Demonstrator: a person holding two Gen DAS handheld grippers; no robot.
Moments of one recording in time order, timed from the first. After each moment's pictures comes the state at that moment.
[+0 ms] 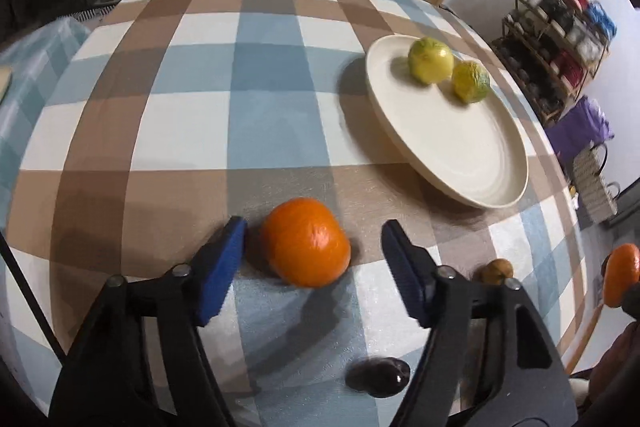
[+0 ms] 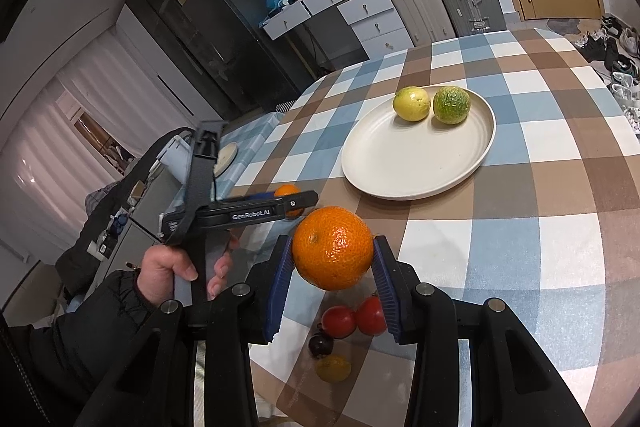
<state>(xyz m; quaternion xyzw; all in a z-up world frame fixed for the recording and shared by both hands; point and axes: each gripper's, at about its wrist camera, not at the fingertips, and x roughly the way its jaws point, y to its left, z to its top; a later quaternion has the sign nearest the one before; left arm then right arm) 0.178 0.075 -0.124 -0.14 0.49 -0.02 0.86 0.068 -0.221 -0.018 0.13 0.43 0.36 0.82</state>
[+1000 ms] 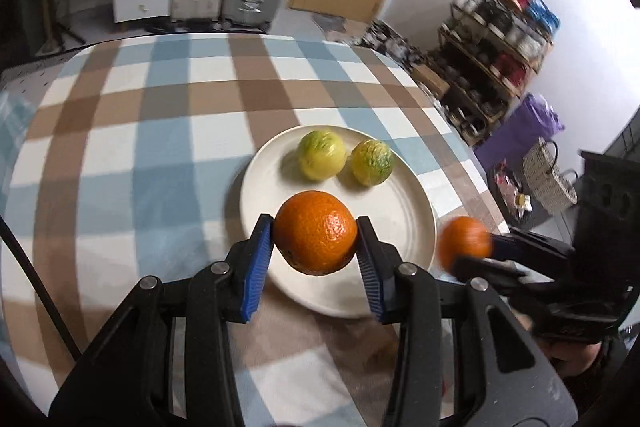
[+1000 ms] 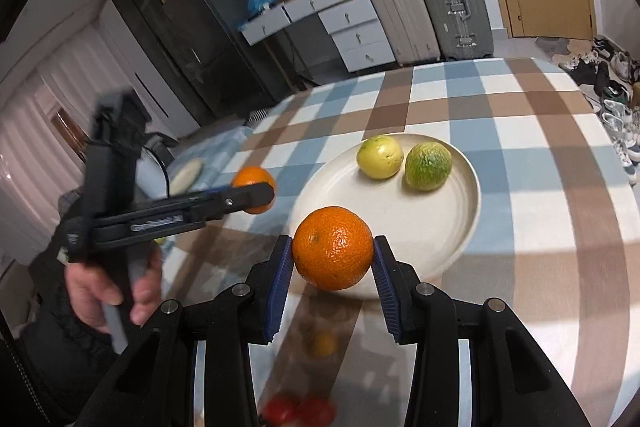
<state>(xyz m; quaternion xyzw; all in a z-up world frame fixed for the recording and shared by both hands) 0.256 0.022 -0.047 -0.11 0.45 -0.14 0.88 0.170 -0.196 -0.022 0.09 0.43 0.33 0.84</state>
